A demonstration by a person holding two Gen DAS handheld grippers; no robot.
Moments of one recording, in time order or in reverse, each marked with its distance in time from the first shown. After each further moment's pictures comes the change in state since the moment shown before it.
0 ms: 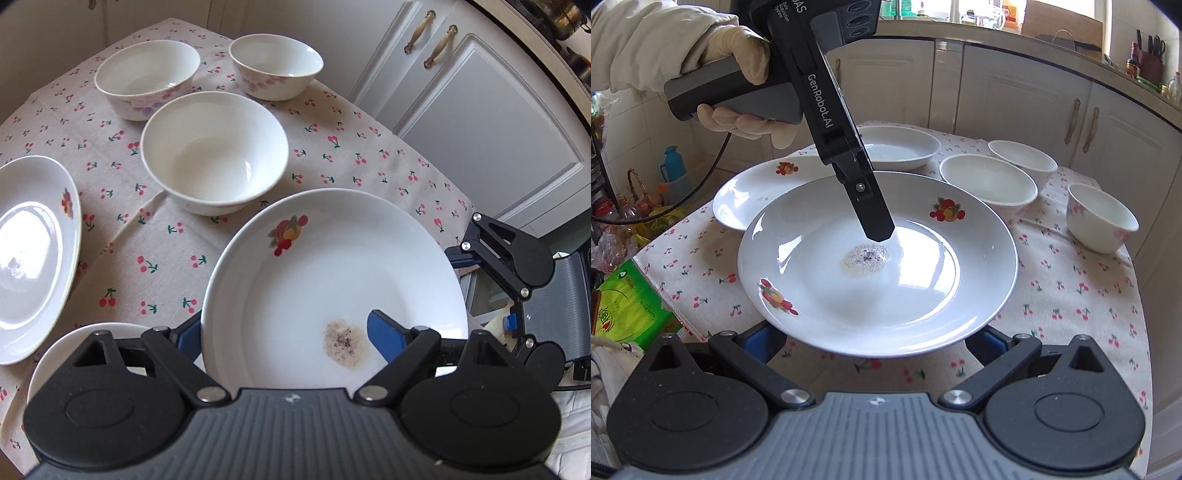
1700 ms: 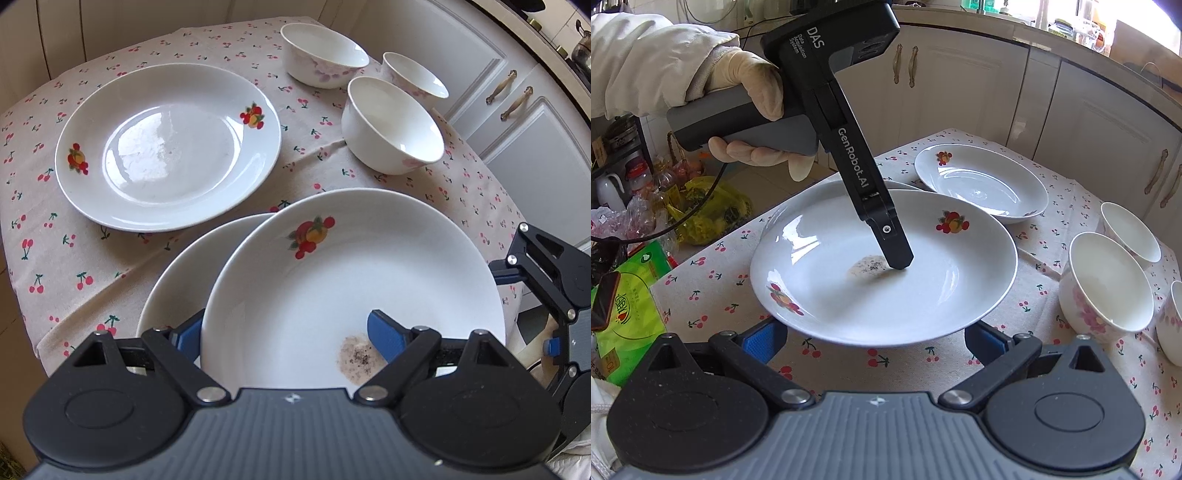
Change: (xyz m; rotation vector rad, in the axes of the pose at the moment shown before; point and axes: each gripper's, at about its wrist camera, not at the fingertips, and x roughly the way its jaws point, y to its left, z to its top) left arm -0.025 0.103 -0.079 -0.223 -0.090 0.082; right arm 0.064 0.065 0.076 -0.145 0.069 0.106
